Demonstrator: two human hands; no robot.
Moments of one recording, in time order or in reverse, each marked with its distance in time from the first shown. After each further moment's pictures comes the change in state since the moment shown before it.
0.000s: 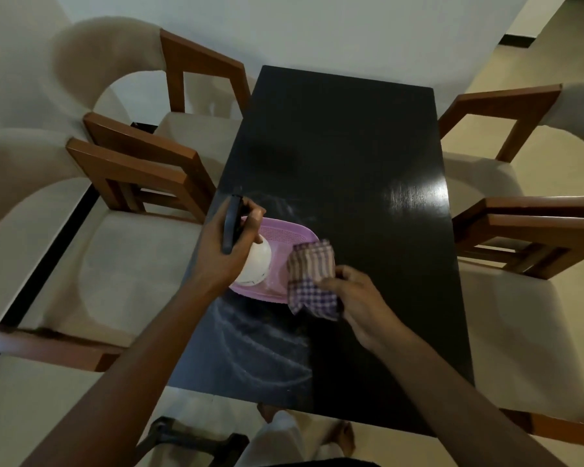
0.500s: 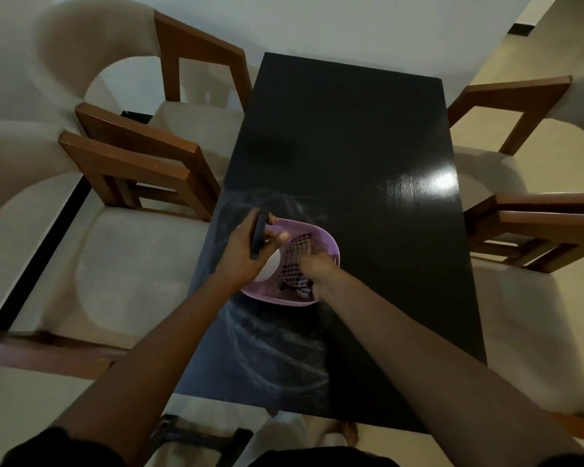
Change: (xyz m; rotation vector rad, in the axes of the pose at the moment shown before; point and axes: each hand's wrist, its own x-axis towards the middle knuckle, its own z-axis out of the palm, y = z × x) left_hand 0.032 -0.076 0.005 0.066 -0.268 0.043; right_hand 0.118 -0.007 0.085 -0.062 0.130 0.231
